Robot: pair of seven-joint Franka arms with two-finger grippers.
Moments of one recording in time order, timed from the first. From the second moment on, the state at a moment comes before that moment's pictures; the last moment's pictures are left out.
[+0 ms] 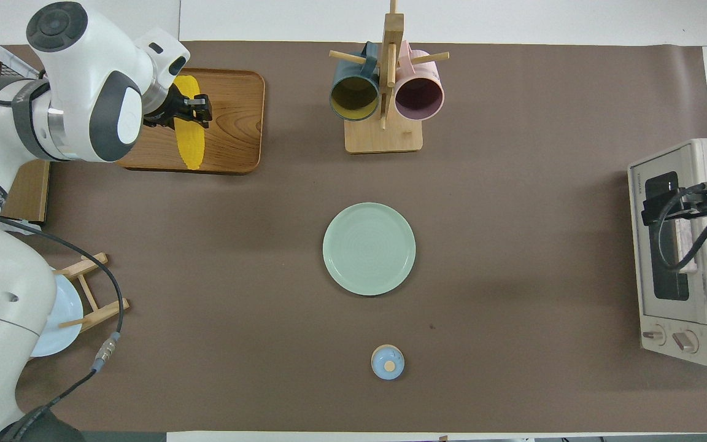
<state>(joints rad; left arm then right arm) -0.20 0.63 0.01 -1.34 -0.07 2.02 -0.15 0.03 -0.05 -0.09 -1.74 -0.05 1.59 -0.10</state>
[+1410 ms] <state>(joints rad) -0.15 0.75 -0.01 -1.22 -0.07 2.06 -0.09 0.04 -0.01 -0.10 -1.61 -0.05 1.46 -0.05</state>
